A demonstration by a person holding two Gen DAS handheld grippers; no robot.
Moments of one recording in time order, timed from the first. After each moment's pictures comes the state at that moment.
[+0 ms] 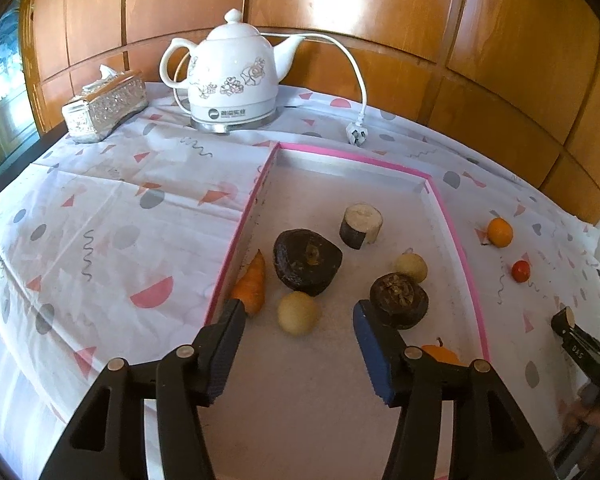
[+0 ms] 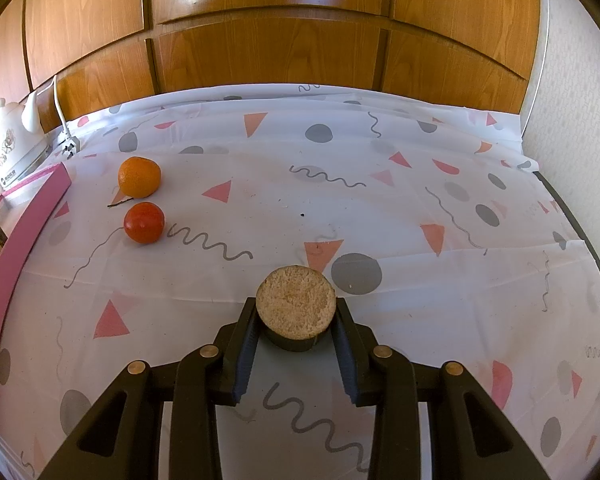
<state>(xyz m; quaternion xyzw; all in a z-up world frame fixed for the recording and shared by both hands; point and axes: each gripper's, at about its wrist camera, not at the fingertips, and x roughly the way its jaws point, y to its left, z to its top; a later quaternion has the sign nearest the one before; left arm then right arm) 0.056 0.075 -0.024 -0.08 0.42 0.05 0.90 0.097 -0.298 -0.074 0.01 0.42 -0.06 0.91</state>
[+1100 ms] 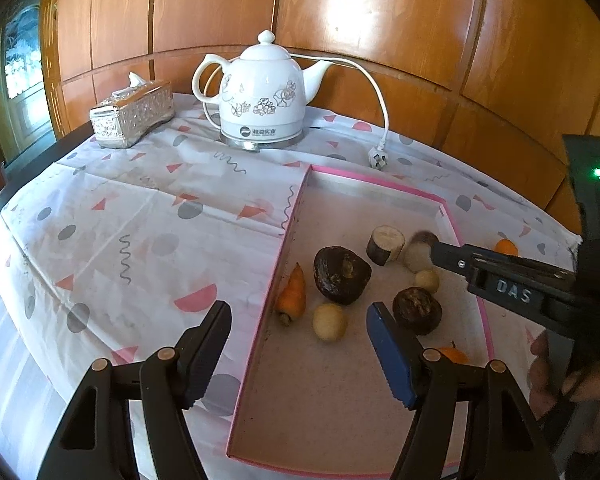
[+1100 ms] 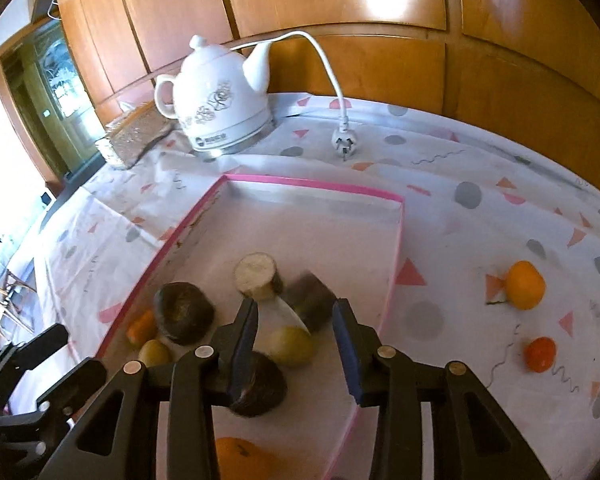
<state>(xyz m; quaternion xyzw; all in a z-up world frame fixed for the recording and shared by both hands) 0.037 0.098 -0.008 -0.10 0.39 0.07 0.91 0.146 -0.065 -0.021 -0.02 0.43 0.23 0.87</state>
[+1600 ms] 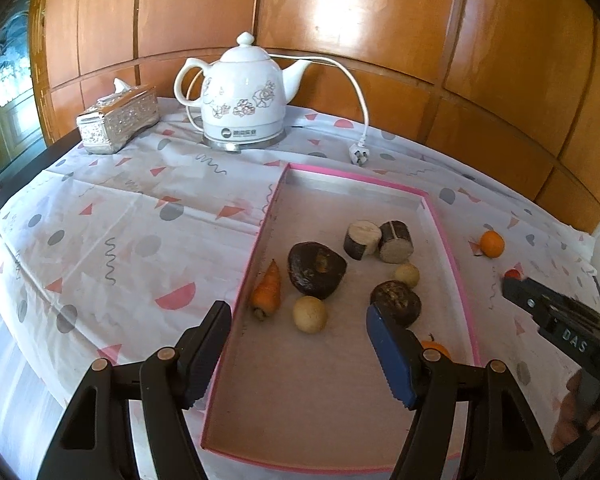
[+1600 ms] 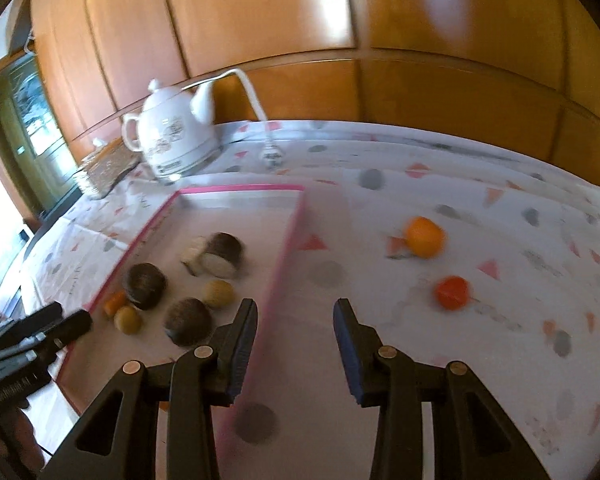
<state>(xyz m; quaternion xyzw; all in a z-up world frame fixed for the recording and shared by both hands) 0.035 0.079 -0.006 -0.09 0.39 0.05 0.91 0.099 -0.146 -0.015 0.02 0.39 0.16 0.91</state>
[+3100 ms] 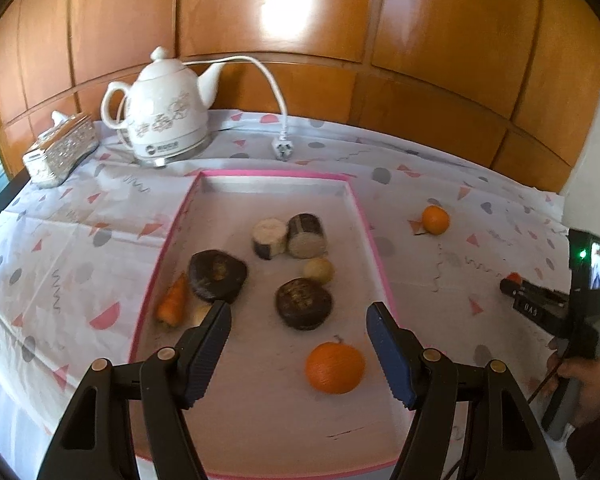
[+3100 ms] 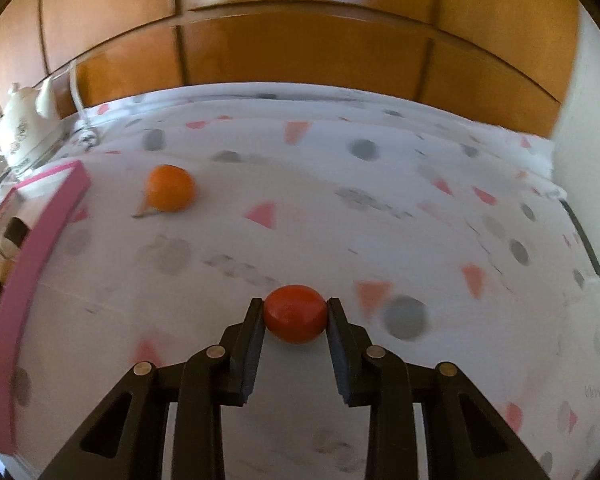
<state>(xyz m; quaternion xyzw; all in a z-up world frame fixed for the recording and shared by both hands) 0.051 0.016 0.002 -0.04 0.40 -0.03 0.92 0.123 -0.284 -0.066 0.00 0.43 -0.03 0.90</state>
